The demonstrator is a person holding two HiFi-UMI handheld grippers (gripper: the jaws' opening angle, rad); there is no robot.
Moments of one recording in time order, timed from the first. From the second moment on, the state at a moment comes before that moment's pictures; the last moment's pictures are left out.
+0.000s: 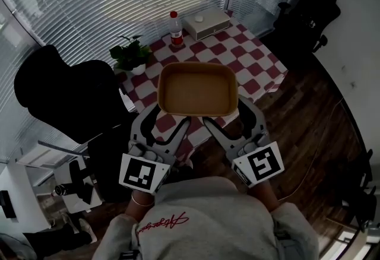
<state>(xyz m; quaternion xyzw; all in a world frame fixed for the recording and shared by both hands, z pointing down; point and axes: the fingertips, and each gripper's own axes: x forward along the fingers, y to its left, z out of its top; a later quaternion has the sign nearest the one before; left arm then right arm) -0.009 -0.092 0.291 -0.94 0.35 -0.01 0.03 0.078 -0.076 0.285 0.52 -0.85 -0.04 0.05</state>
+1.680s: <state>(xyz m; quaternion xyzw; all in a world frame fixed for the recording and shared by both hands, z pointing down) -0.019 -0.181 0.286 -0.92 0.38 -0.02 0.02 0.068 -0.171 0.280 0.50 -0.87 -0.04 0.06</state>
